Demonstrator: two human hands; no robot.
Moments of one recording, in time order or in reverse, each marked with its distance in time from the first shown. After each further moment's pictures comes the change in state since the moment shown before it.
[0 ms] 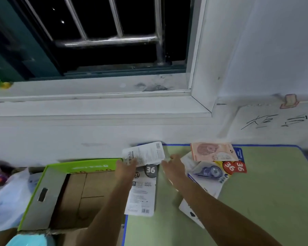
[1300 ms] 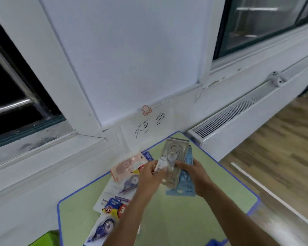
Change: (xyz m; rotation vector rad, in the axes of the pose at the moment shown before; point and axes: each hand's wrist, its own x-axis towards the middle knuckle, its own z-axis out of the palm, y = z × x) left_hand -0.243 0.046 0.159 0.174 -0.899 0.743; right_hand -0.131 0.143 -0.247 0.976 0.329 -0.252
